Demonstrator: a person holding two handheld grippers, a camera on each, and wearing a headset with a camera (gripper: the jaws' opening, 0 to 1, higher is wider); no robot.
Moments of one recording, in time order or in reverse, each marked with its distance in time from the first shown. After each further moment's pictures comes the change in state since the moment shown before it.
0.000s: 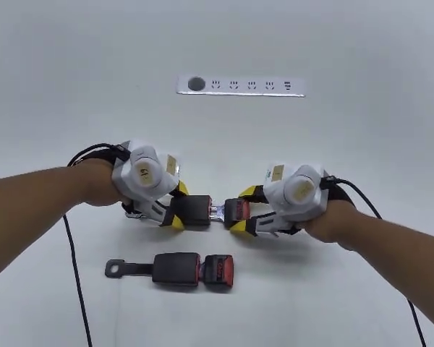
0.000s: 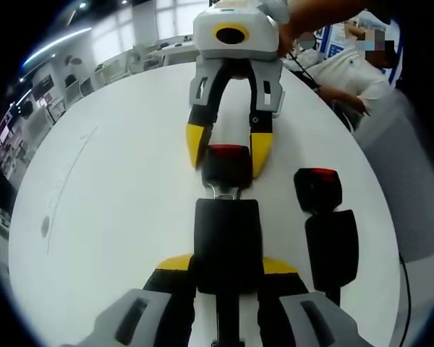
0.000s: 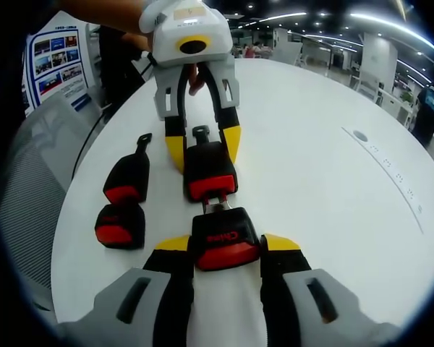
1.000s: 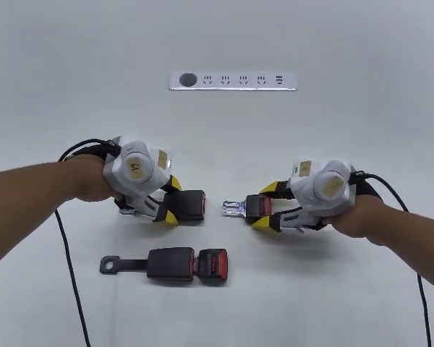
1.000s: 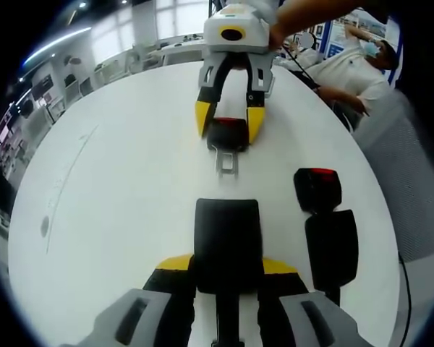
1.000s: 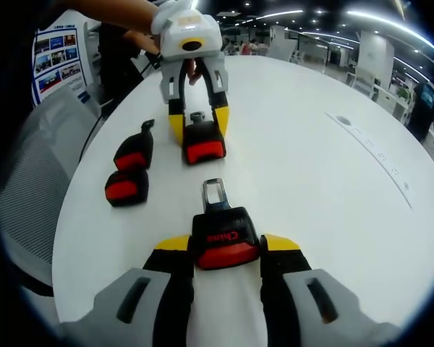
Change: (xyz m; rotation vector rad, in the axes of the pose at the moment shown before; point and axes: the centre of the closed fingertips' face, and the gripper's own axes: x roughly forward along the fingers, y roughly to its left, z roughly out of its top) left arm -0.001 -0.001 0.001 0.001 0.001 -0.005; right arm -0.039 -0.011 -0.040 0.013 0.022 -0.016
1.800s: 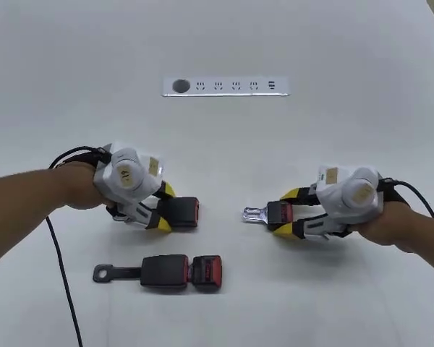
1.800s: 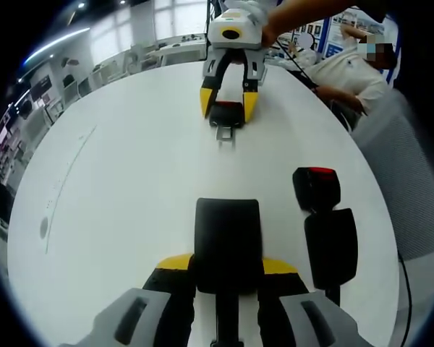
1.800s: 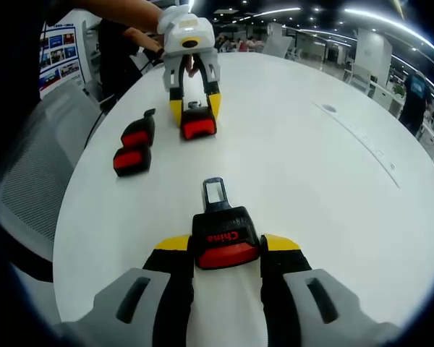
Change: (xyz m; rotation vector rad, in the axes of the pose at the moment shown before) left arm -0.001 -0.001 0.002 0.005 -0.002 -0.010; right arm -0.037 -0.012 -0.034 0.010 0.022 -0.014
